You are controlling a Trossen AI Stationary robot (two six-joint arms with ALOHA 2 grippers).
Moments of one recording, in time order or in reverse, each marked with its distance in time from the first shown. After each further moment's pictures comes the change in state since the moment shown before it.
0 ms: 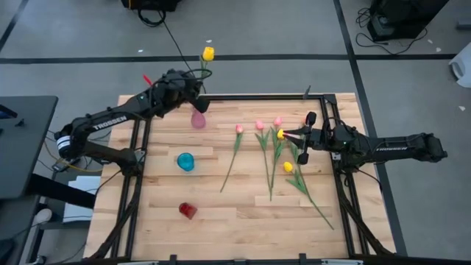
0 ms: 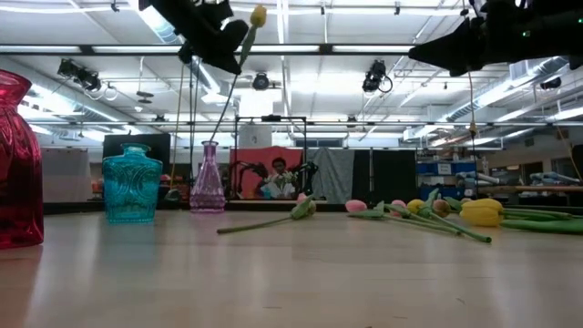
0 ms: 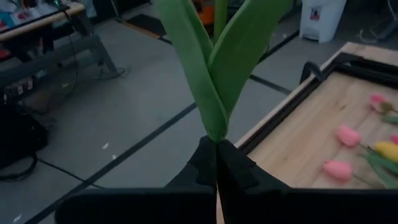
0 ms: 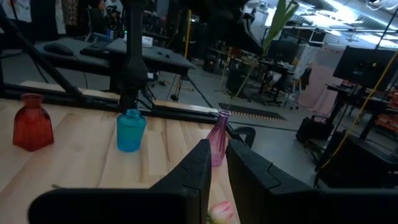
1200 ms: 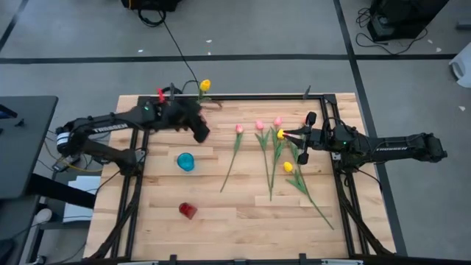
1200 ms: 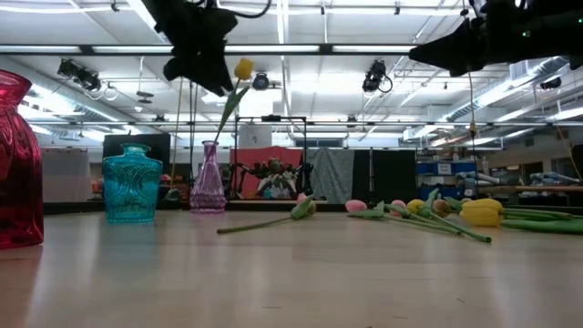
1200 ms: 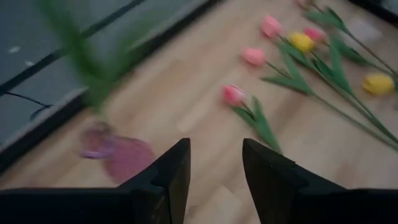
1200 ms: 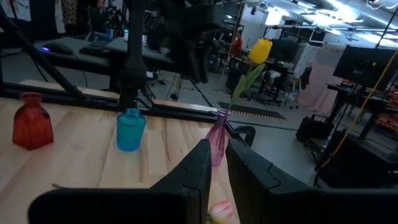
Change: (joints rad) left arm -0.223 0.010 0.001 -0.405 0.164 -0.381; right arm 0.000 0.000 0.000 -0.004 0.002 0.000
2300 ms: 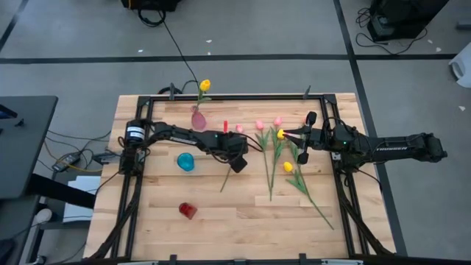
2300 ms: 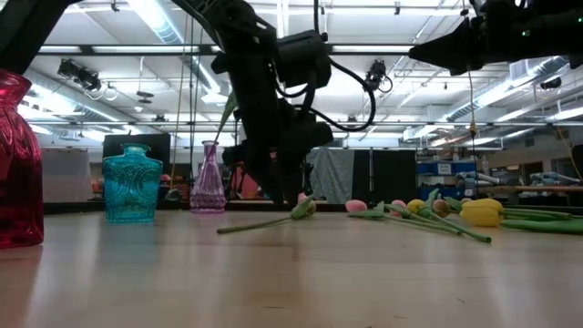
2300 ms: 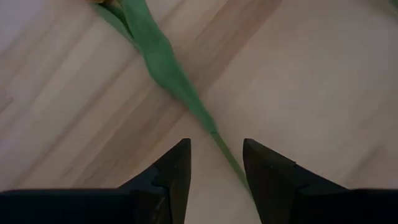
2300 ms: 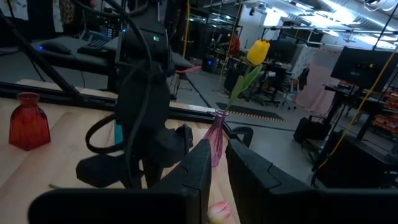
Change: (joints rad) left arm -0.195 0.740 0.242 0.104 0.047 -0.229; right arm -0.001 -0.001 0.005 -0.001 0.006 -0.008
